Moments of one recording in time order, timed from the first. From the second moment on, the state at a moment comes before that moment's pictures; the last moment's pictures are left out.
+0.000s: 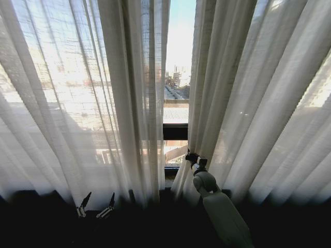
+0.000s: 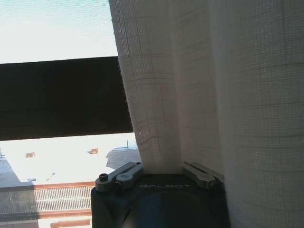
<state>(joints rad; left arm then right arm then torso) 1.92 -1.53 -0.76 -2.28 -0.15 -0.20 0.17 -0.82 1.29 0.27 1.62 0.42 -0.30 0.29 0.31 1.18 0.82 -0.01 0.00</state>
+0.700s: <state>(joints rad) 1.92 -1.54 -0.75 -2.27 -0.14 -0.22 0.18 -0.82 1.30 0.29 1.62 0.42 -0.30 0.28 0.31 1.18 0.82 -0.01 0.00</state>
